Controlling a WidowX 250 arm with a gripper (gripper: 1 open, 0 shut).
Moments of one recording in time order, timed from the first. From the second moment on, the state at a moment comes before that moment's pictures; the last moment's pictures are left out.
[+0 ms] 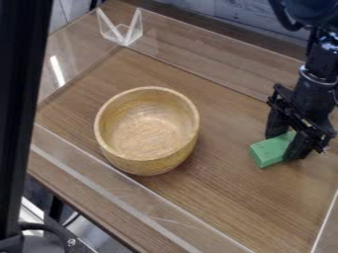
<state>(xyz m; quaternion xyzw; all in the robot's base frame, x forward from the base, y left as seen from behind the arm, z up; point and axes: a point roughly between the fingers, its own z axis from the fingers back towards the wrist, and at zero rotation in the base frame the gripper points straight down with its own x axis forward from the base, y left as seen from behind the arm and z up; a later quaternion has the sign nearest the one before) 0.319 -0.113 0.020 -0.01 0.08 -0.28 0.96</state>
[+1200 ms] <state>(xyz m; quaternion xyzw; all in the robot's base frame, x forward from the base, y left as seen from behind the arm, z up) 0.311 -0.106 0.019 -0.02 0.10 -0.29 0.95</state>
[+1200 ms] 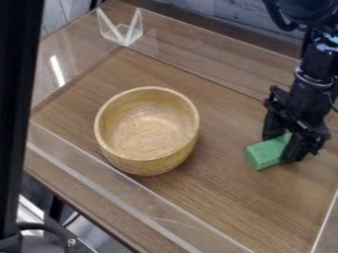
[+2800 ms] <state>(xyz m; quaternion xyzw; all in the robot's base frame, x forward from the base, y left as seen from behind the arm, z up) 0.292 -0.090 0.026 -0.02 0.11 -0.28 0.95</state>
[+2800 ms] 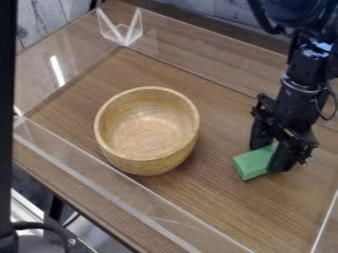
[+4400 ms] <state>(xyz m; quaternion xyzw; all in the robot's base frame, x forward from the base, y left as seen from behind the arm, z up) 0.287 -0.044 0.098 0.00 0.06 -0.22 0.97</state>
